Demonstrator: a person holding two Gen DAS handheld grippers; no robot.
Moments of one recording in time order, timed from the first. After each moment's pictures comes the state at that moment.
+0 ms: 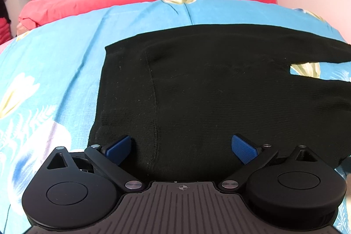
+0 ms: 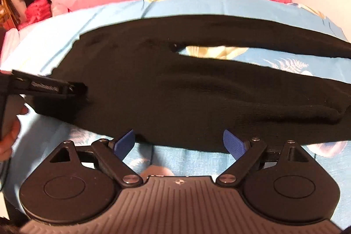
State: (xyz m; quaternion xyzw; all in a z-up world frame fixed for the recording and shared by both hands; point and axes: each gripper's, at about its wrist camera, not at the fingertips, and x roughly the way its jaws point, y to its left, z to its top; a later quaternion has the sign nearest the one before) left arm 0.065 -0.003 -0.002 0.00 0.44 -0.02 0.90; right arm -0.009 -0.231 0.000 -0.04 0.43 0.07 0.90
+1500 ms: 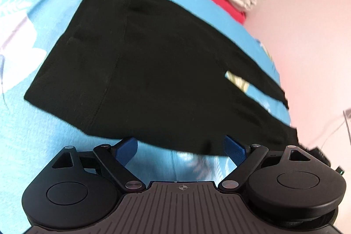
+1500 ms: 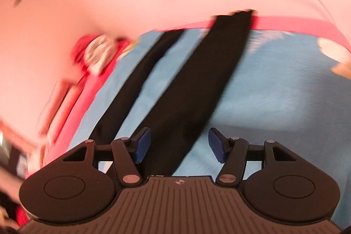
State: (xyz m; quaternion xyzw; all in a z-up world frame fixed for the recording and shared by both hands) left arm 0.018 0.046 0.000 -0.31 0.47 -0.15 0.82; right arm -0.067 -0.523 0.023 0.39 0.22 -0.23 0.86
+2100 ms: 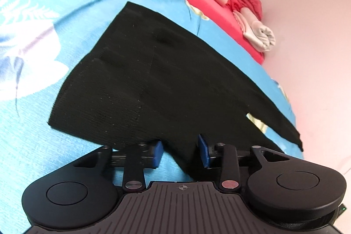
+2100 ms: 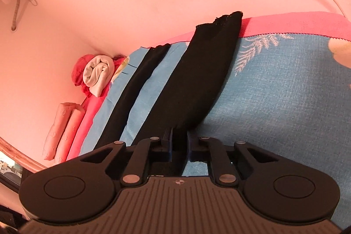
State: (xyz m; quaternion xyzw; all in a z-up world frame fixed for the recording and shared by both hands) left arm 0.017 0.054 -0.003 -0.33 0.40 -0.06 0.85; right arm -0.052 -0.573 -0.007 0.41 0.18 -0.21 0.87
